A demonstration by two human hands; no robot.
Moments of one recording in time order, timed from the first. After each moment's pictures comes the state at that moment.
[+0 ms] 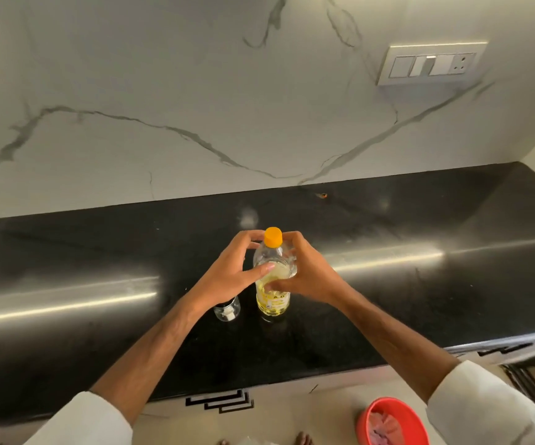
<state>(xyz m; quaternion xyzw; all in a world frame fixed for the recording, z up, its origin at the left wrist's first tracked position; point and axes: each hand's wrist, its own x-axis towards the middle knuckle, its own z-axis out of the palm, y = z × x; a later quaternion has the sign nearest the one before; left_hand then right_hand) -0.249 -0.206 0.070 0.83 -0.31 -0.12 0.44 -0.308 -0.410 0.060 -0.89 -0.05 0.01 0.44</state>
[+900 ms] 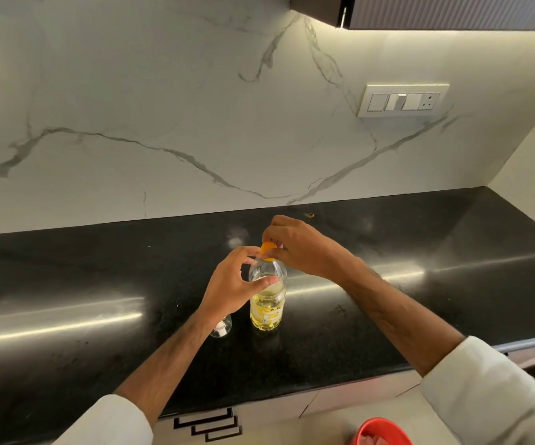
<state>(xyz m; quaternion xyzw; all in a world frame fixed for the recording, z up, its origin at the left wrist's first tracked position) -0.255 -0.221 0.057 0.85 -0.27 -0.01 0.45 -0.286 -0.411 0.162 -0.97 -0.17 -0.02 0.16</state>
